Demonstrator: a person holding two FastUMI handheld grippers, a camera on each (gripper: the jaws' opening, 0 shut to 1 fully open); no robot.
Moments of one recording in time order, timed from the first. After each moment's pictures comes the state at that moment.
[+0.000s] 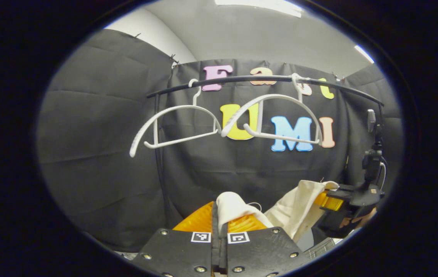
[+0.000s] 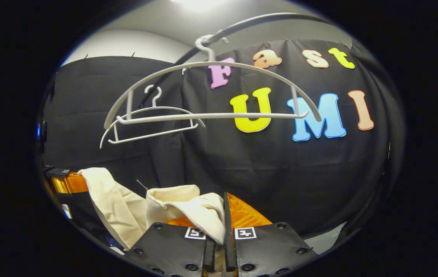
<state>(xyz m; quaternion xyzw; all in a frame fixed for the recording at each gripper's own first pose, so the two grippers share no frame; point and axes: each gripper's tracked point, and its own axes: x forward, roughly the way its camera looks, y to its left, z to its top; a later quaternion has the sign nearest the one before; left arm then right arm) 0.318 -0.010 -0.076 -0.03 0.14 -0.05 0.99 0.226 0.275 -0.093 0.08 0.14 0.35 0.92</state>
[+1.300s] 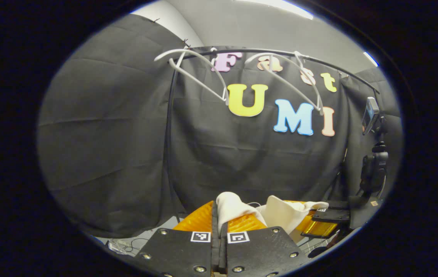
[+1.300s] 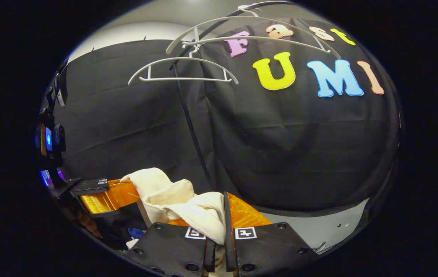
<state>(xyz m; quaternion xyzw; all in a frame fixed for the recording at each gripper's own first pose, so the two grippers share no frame) 0.292 0.003 -0.241 -0.07 0.20 -0.03 0.98 0.101 0.348 -0.242 0.08 0.25 0.39 0.88</state>
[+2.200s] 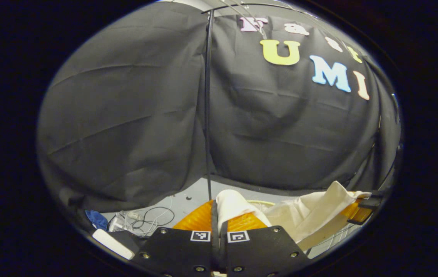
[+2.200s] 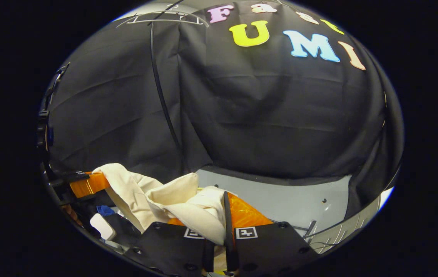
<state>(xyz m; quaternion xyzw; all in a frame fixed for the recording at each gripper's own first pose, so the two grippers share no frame) 0.207 0.062 -0.508 -0.05 0.34 0.07 0.94 0.045 0.315 -0.490 0.00 0.36 0.30 0.88</state>
